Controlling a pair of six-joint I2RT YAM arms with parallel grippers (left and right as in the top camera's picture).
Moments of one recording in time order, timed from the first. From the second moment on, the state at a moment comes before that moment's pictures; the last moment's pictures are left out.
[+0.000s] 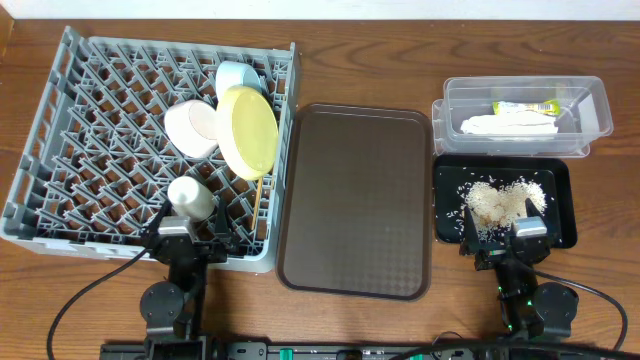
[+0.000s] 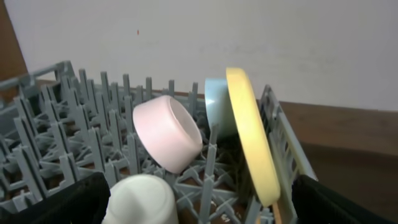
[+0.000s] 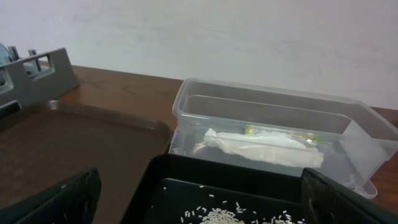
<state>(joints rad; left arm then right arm) 0.05 0.01 0.01 -0.03 0.04 -0.09 -0.07 0.03 0.01 -0.05 -0.18 -0.07</state>
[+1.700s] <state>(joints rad) 0.05 0.01 0.01 -0.10 0.02 -0.04 -0.07 0.03 0.01 -0.06 -0.18 -0.07</state>
